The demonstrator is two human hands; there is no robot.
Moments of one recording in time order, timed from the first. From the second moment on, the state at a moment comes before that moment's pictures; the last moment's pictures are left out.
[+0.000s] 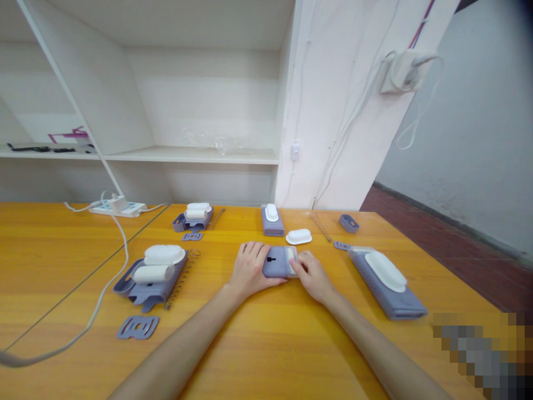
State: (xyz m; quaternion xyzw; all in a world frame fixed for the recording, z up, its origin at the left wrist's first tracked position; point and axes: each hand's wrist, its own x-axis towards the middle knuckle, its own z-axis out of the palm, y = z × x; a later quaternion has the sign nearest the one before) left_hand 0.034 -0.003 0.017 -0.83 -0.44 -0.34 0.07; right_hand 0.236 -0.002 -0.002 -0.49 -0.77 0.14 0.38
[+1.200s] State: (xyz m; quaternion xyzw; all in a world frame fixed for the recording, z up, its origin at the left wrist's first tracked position) left_hand 0.032 -0.002 0.017 -0.83 -0.43 -0.34 0.07; right_hand 0.231 -0.010 0.004 -0.51 -0.79 0.06 0.34
